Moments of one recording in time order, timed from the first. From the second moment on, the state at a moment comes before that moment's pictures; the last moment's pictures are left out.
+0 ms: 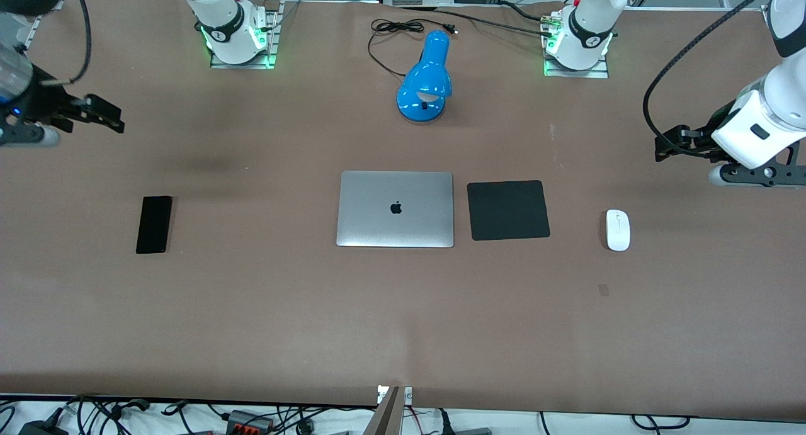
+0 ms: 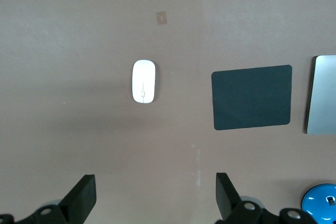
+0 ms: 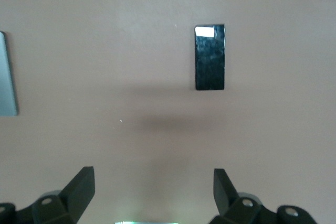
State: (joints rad) left arm 0.14 0.11 -0.21 -1.57 0.04 1.54 -0.05; right arm -0.02 -0.05 -0.02 -1.83 -0.04 1.66 -0.04
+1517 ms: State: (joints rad) left arm 0.26 0.54 -0.20 -2.00 0.13 2.49 0.07; right arm -0.16 0.50 -0.04 -1.98 -0.10 2.47 -0.04
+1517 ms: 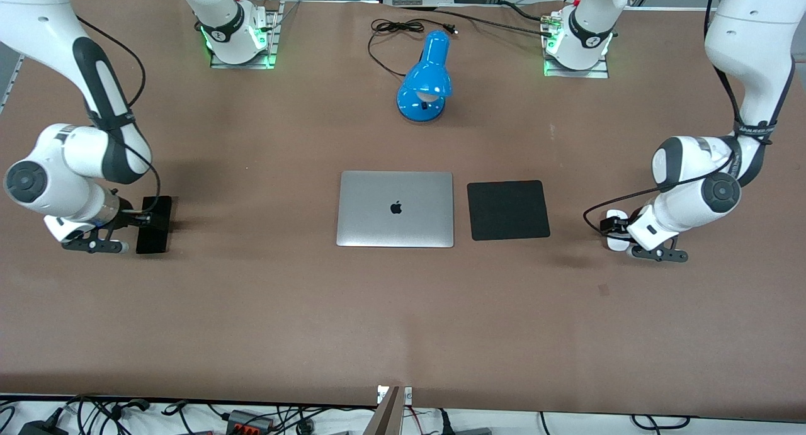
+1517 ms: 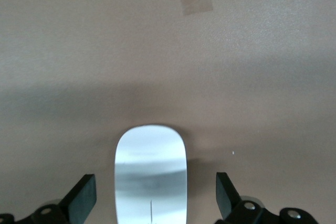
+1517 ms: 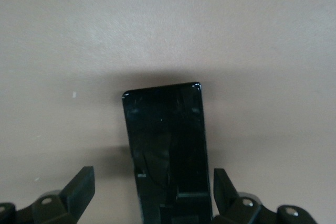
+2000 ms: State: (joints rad) left arm 0.26 0.55 -0.20 -2.02 0.13 2.51 0.08; right arm -0.20 0.54 -0.04 -2.04 -0.10 2.57 -0.05
